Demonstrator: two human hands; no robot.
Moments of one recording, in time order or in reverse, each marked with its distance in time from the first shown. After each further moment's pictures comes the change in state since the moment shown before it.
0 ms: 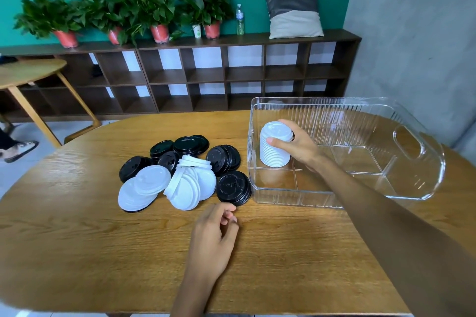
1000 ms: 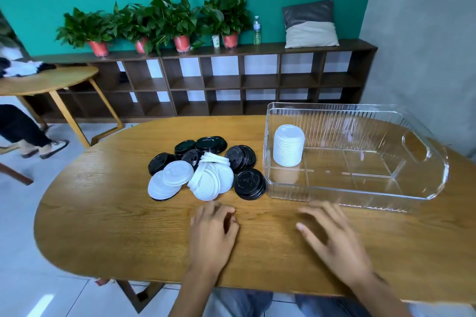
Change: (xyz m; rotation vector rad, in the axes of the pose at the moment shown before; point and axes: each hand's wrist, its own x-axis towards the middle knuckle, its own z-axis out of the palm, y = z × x) left_hand -0.020 -0.009 -0.027 0.420 0.079 0.009; right_hand -0.226 0.002 0.027 -0.641 0.174 -0.431
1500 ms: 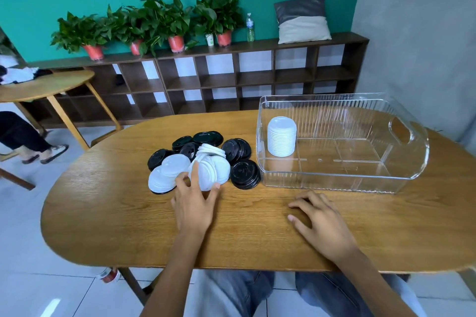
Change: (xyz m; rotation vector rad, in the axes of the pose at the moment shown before) left_hand 0.040 -0.026 -0.005 0.019 0.037 -0.262; right_hand -0.005 0.013 0.018 -0.101 -0.223 0.111
